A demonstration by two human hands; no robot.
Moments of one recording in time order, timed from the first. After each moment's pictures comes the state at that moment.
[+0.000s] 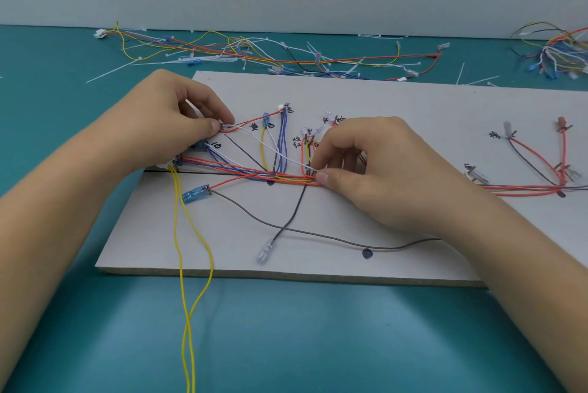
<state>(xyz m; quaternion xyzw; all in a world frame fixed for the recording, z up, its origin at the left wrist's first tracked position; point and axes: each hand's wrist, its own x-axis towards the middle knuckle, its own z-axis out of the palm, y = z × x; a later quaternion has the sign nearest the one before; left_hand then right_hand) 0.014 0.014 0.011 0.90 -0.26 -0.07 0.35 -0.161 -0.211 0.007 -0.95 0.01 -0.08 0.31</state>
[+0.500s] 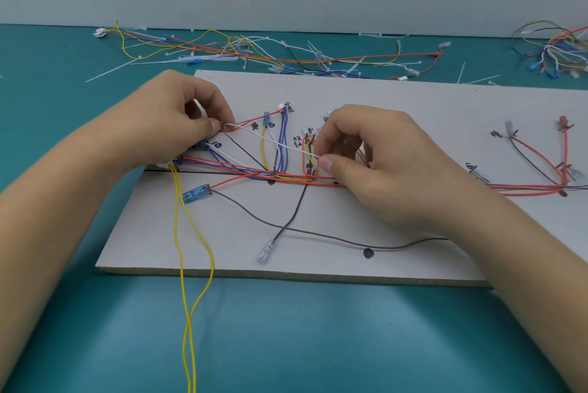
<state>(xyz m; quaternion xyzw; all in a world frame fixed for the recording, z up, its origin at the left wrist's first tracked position) 0.017 0.012 0.014 0.90 -0.30 -0.08 0.29 -0.160 -0.209 0.011 -0.94 -0.02 -0.12 0.31</state>
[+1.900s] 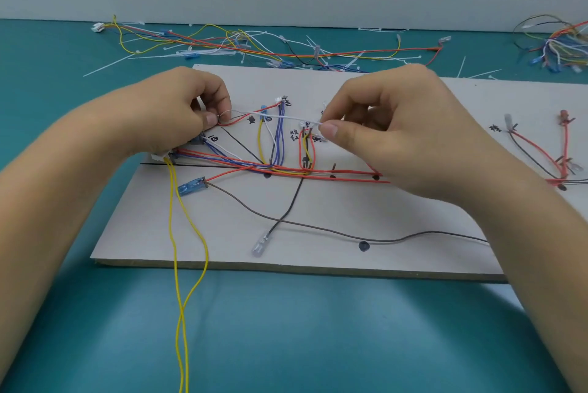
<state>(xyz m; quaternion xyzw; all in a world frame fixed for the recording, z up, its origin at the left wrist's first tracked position) 0.021 0.001 0.019 0.92 -0.32 -0.10 0.21 -0.161 -0.222 0.031 -0.93 -0.01 -0.13 0.33</state>
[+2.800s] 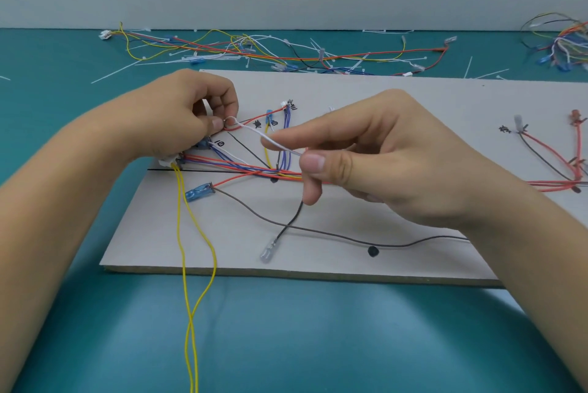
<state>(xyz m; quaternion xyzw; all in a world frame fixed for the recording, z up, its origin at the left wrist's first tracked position) 0.022 0.007 0.021 0.90 -0.37 -0.09 0.23 -0.167 -0.196 0.029 -0.79 -0.13 -0.01 0.60</state>
